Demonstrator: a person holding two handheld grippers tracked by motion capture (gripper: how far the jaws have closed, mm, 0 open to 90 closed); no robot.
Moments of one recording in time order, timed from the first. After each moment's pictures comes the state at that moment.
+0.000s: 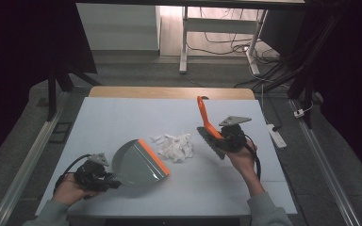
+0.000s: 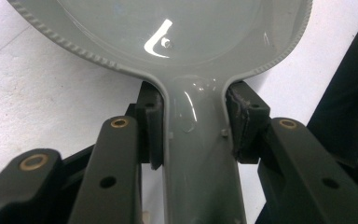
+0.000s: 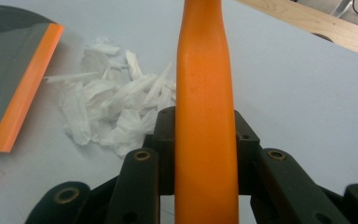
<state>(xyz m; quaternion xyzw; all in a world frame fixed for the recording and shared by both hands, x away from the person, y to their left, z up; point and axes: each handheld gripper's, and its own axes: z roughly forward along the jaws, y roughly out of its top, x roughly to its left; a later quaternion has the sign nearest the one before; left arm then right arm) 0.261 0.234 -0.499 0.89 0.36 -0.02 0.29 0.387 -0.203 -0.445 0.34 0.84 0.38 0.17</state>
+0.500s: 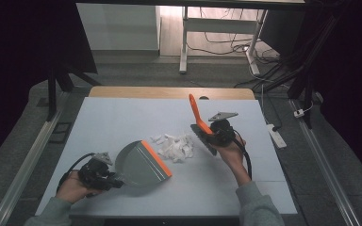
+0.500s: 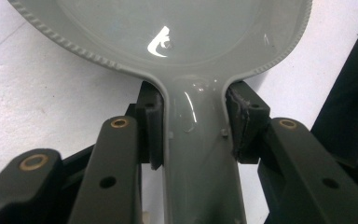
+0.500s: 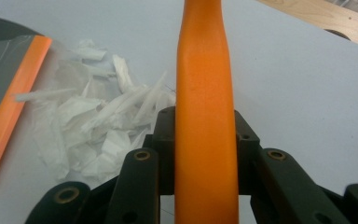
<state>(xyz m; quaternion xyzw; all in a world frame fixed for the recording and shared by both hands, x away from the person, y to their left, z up) 0.269 0.228 -0.503 0.89 0.35 -0.03 0.28 0.414 -0.176 -0.461 0.35 0.85 0.36 0.17</state>
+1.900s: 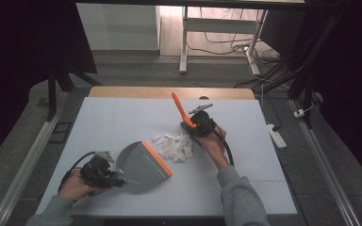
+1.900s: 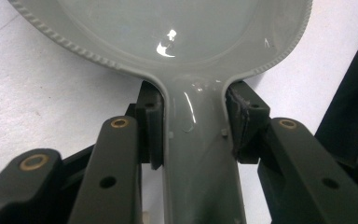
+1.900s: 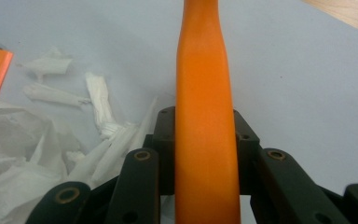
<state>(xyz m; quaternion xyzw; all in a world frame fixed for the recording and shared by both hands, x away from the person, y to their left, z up) 0.279 0.227 -0.509 0.89 0.36 -0.06 0.28 0.458 -0.119 -0.485 0.36 0.87 0.30 0.17</state>
